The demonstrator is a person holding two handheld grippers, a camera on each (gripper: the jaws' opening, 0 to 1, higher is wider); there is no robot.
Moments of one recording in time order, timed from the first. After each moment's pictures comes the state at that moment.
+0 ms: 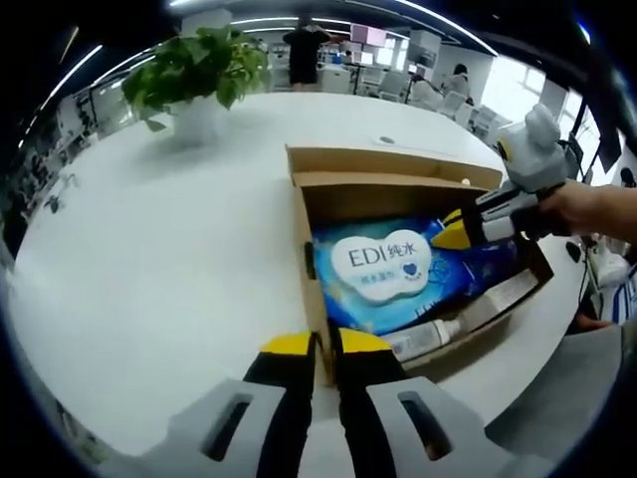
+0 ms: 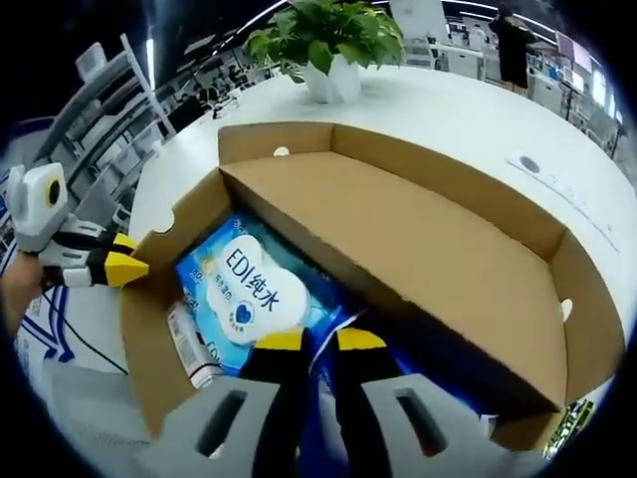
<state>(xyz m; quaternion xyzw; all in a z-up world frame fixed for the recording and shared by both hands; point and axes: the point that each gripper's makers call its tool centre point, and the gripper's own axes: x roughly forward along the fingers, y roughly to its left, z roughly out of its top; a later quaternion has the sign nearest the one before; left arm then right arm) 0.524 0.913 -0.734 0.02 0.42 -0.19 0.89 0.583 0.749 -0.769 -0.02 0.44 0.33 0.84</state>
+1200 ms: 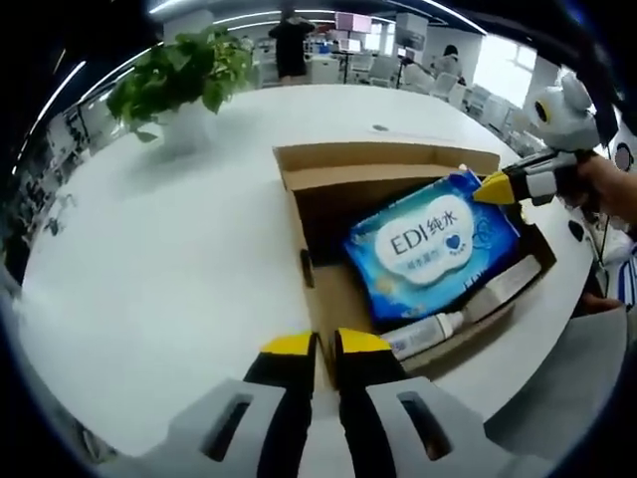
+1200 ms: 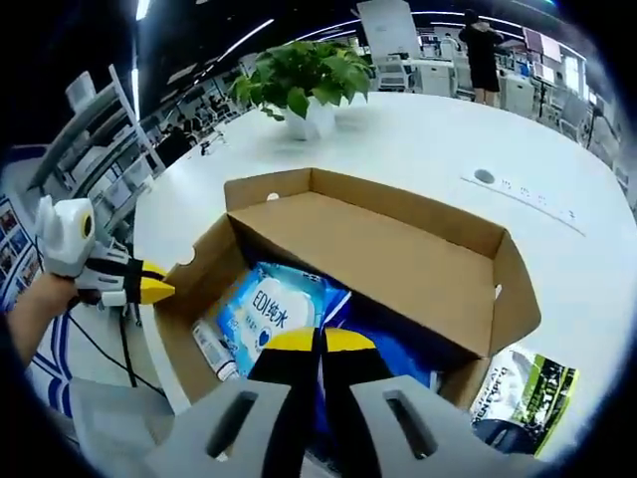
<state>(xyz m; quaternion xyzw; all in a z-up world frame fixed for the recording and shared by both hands) 0.531 0.914 -0.721 0.07 0.42 -0.20 0.88 0.569 0.711 -0.712 0.02 0.41 0.28 0.87</state>
